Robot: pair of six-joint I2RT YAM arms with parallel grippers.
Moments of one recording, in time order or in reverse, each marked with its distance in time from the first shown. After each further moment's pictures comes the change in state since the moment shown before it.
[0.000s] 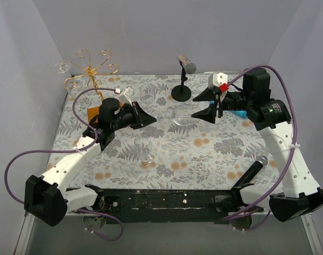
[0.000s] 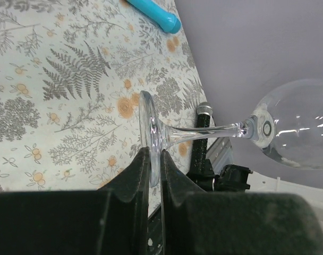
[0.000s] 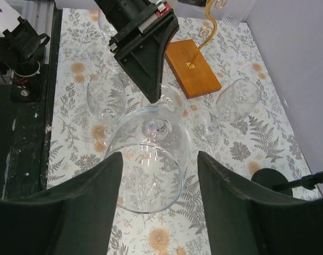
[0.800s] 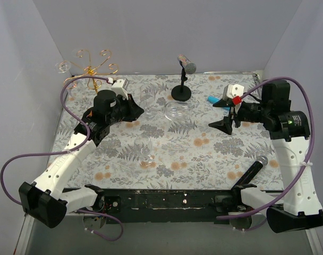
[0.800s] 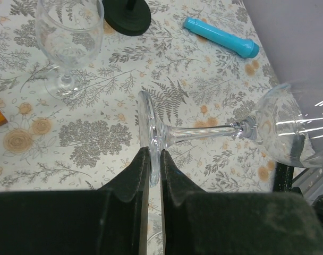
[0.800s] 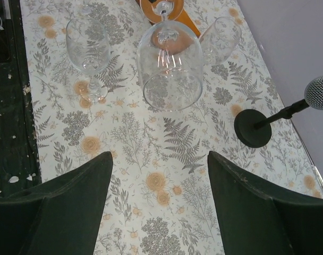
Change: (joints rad) left arm -0.001 -0.023 0.208 -0.297 -0.291 0.348; right arm -0.179 -0.123 0.000 -0.316 0.060 -0.231
